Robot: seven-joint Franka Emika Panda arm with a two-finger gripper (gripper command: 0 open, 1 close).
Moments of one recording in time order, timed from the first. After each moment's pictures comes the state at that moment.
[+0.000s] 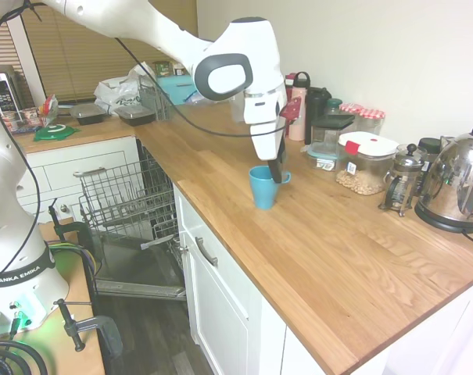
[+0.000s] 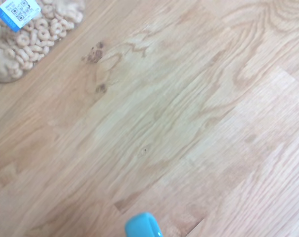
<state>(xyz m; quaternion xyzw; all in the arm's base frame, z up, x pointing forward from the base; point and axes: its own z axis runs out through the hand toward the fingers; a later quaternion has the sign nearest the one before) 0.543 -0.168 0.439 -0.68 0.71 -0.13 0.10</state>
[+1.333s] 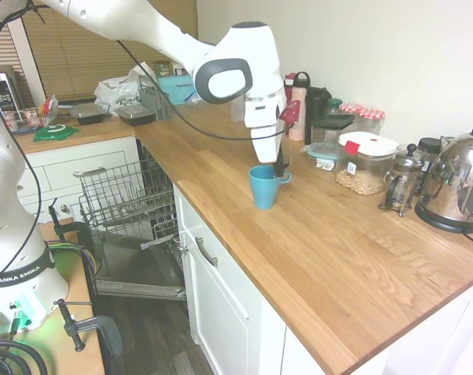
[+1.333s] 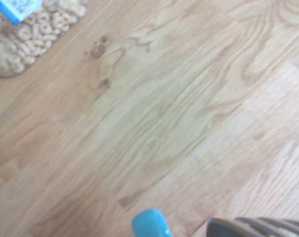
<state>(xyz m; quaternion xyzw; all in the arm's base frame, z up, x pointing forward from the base) 0.547 -0.163 0.432 -0.69 0.71 -0.12 0.10</state>
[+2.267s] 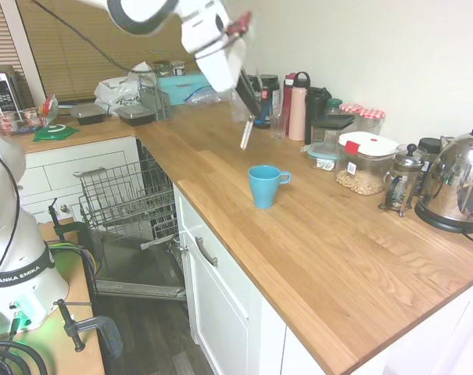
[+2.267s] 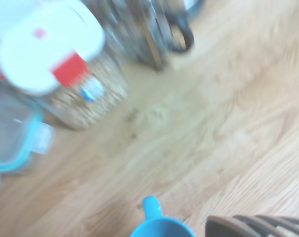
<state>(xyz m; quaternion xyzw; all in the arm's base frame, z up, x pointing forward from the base) 0.405 -0.126 0.608 -0.70 0.65 -0.25 0.14</state>
